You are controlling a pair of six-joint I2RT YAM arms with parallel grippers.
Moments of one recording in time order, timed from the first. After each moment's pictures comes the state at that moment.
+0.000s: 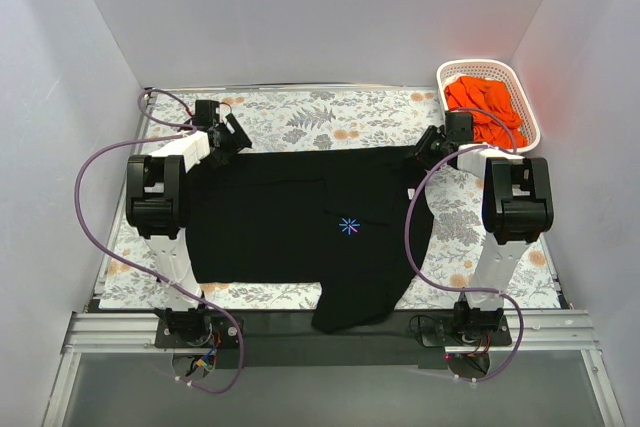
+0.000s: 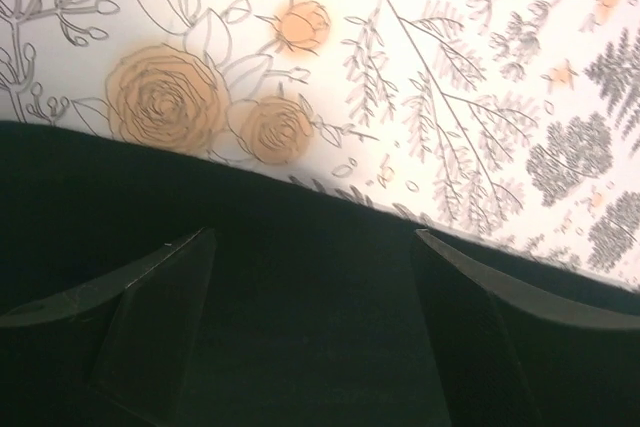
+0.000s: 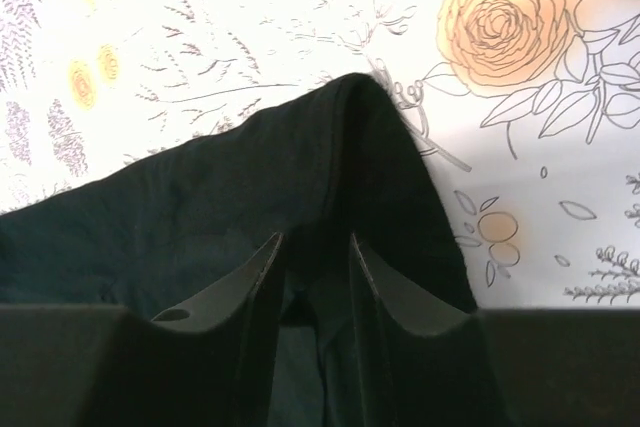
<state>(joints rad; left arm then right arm) -0.04 2.01 1.40 -0.29 0.06 -0.62 0.05 1.92 1.17 -0.07 -0.30 0.61</state>
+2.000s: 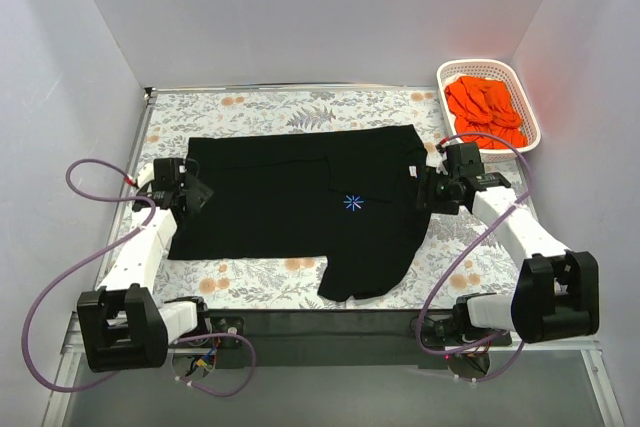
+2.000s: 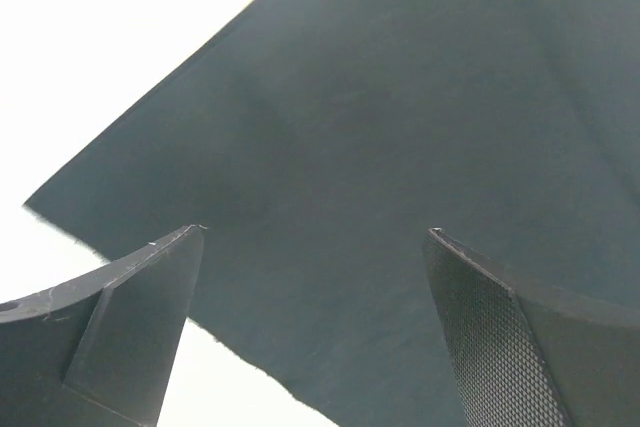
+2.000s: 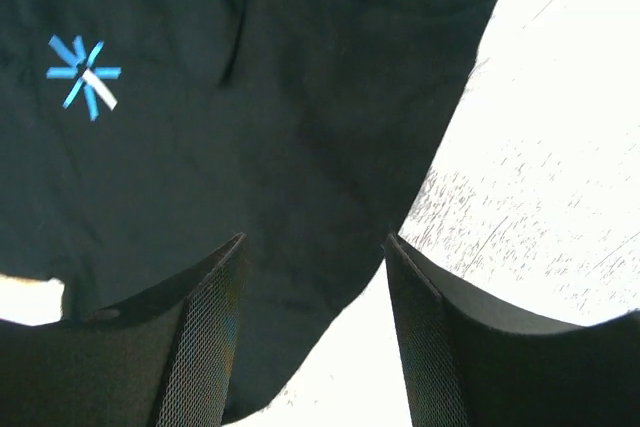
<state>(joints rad) 0.07 1.17 0.79 -0.58 -0.24 -0.81 0.17 1.30 0.85 -0.57 -0.15 0.29</state>
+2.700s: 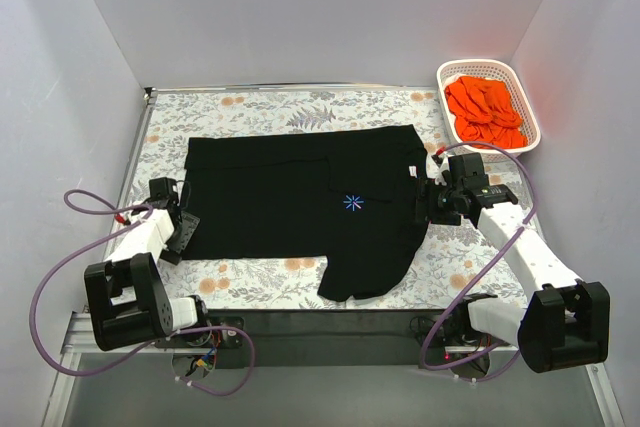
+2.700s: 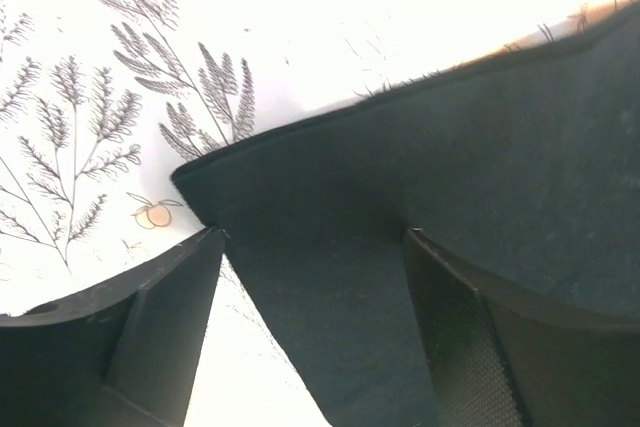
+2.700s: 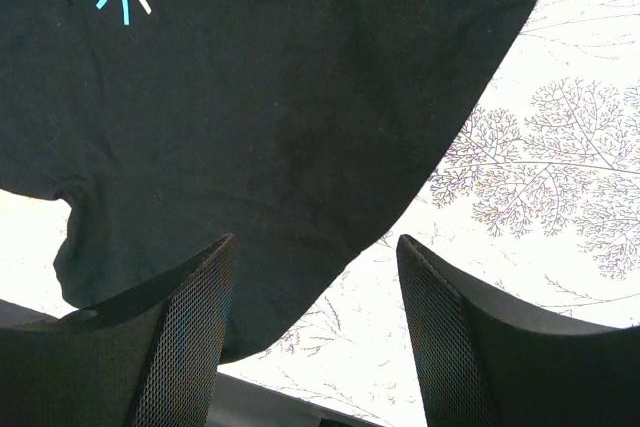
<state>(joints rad) 0.21 1.28 0.63 -0.63 -0.30 -0.98 0.19 1.14 0.79 -0.67 -0.23 0.23</state>
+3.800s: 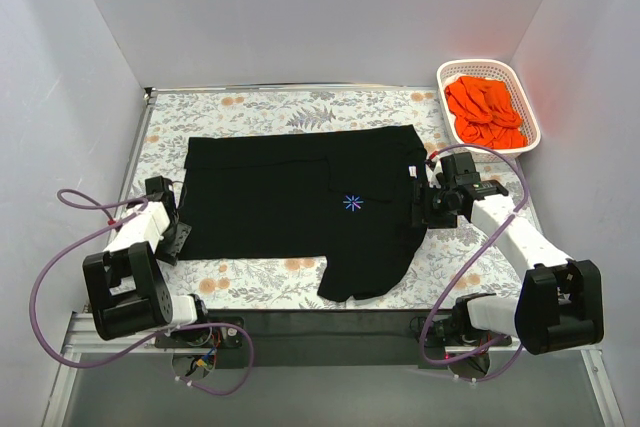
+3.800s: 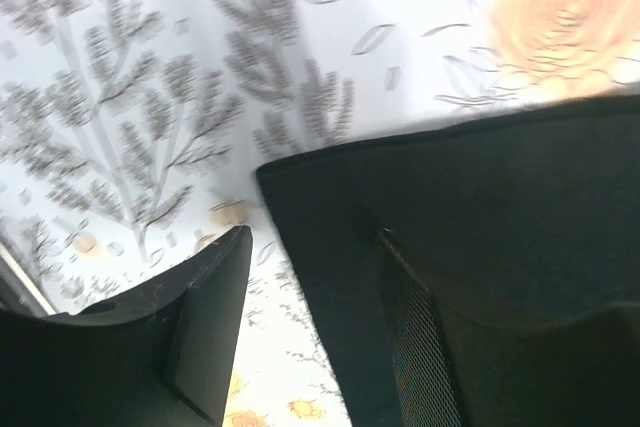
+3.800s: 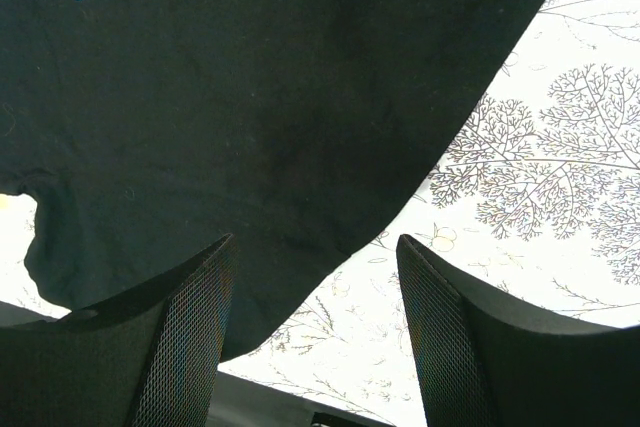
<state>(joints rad) 0.26 1.34 0.69 -0.76 -0.36 -1.01 0.21 1.23 0.79 -0.67 -0.22 0.22</state>
